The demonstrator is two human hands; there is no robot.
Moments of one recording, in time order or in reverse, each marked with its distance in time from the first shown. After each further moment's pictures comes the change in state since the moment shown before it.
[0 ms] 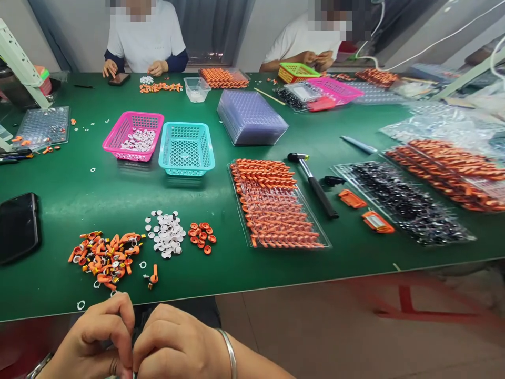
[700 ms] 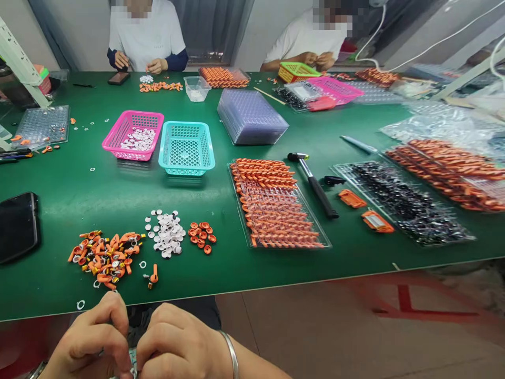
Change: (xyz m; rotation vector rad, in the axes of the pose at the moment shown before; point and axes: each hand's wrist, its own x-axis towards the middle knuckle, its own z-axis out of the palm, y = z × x) left_hand -0.012 -0.001 -0.002 0.127 -0.022 0.054; right_hand 0.012 -0.008 -0.010 -0.049 0.042 -0.060
